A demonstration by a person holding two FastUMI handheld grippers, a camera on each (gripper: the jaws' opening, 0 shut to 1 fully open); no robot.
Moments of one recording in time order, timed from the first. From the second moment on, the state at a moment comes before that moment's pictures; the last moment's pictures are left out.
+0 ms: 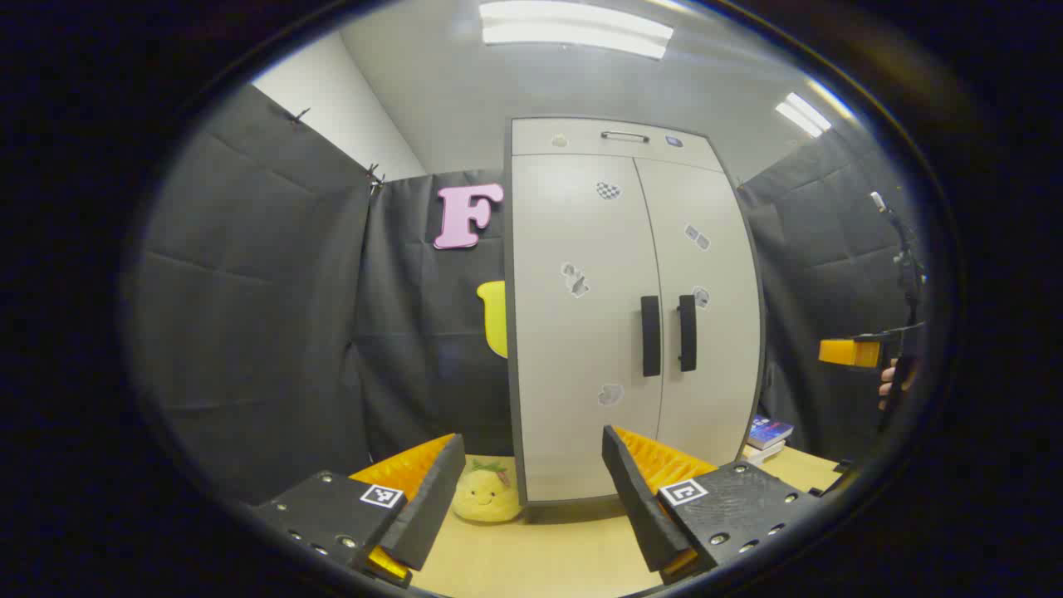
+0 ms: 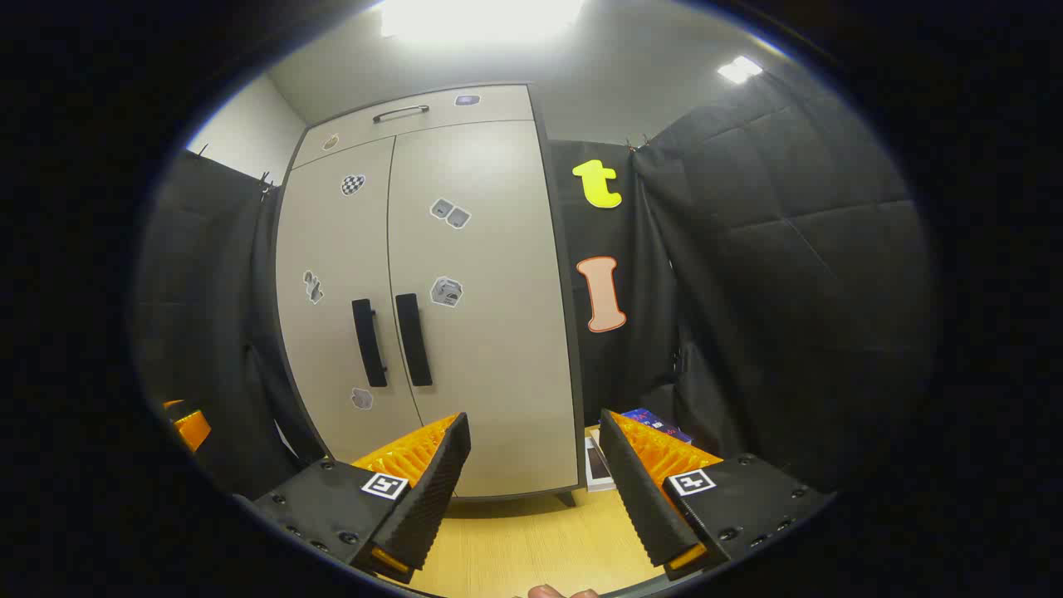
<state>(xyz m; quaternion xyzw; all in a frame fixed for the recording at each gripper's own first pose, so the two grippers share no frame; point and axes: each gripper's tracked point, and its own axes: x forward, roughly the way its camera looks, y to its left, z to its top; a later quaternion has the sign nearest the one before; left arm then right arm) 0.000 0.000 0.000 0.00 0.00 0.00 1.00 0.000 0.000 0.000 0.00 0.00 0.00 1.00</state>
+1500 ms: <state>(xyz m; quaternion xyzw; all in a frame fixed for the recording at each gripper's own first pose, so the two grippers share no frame) -0.035 0.011 -0.045 -0.03 0.05 0.04 1.00 0.054 0.067 0.078 -0.02 -0.04 0.08 1.00</state>
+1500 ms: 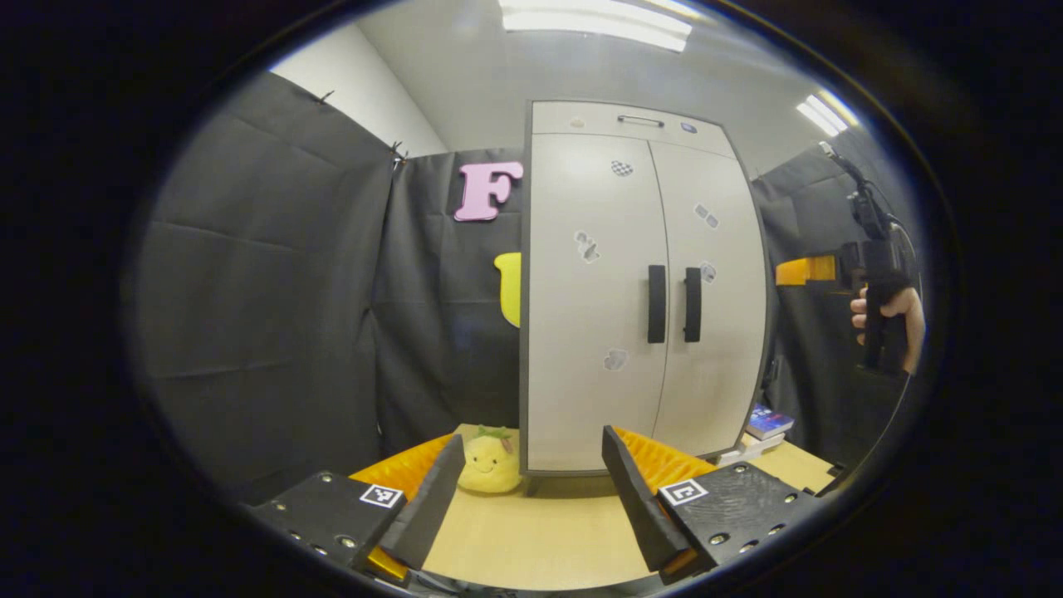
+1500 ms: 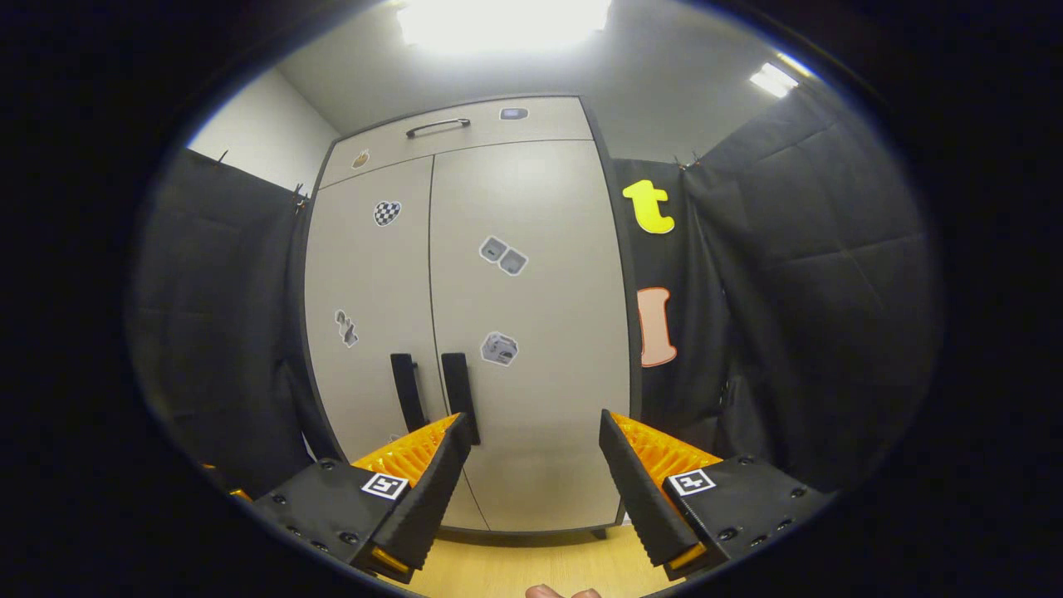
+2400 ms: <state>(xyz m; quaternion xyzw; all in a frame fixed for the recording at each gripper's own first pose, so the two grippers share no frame) -0.024 0.075 -0.085 -0.01 0.09 0.09 0.99 0.165 0.154 0.089 -0.04 -0.01 0.10 0.99</state>
